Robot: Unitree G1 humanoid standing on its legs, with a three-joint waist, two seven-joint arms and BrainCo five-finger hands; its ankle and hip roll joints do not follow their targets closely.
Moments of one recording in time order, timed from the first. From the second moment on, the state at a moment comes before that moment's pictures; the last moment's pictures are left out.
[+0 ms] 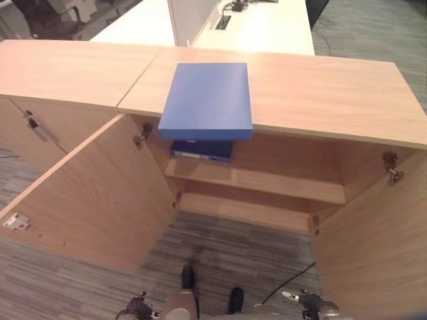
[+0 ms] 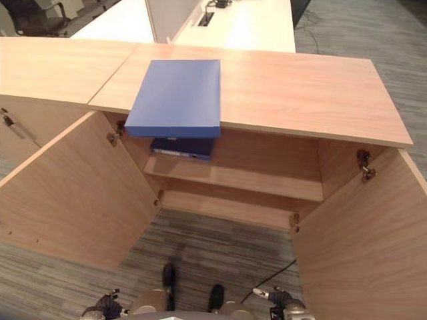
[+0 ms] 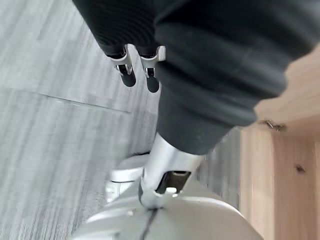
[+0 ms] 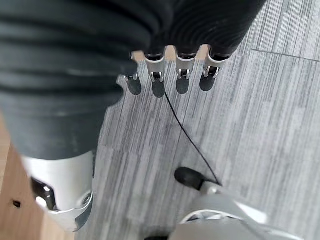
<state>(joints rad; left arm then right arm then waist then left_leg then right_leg) 0.01 0.28 -0.20 1.19 -0.19 -0.06 0.05 -0.08 -0.27 0.24 1.29 0.28 -0.01 0.00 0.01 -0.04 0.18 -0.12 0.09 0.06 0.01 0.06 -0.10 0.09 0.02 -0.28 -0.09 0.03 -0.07</state>
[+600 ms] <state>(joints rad) 0.34 0.52 -0.13 -0.27 -0.64 0.00 -0.14 0.04 -0.32 0.23 1.03 0.20 0.01 0.07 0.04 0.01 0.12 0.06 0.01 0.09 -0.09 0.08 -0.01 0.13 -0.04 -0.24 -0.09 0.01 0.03</state>
